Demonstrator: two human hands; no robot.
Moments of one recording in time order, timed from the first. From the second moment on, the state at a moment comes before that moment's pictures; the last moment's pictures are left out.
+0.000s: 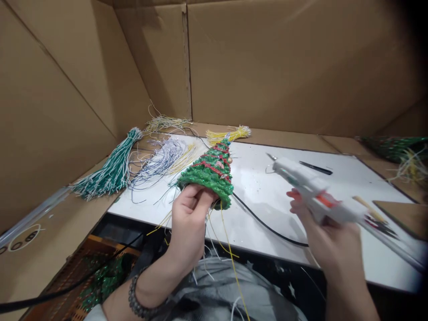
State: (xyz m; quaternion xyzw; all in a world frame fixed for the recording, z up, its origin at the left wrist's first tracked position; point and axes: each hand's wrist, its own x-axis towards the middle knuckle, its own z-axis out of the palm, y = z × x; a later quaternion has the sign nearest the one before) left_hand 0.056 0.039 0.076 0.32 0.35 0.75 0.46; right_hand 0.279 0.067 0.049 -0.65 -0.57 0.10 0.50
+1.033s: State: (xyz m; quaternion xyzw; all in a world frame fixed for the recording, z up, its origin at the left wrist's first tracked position) left_hand 0.056 0.037 0.071 0.37 0.37 0.73 0.45; right_hand 0.275 0.018 0.053 -0.47 -0.55 0.27 0.63
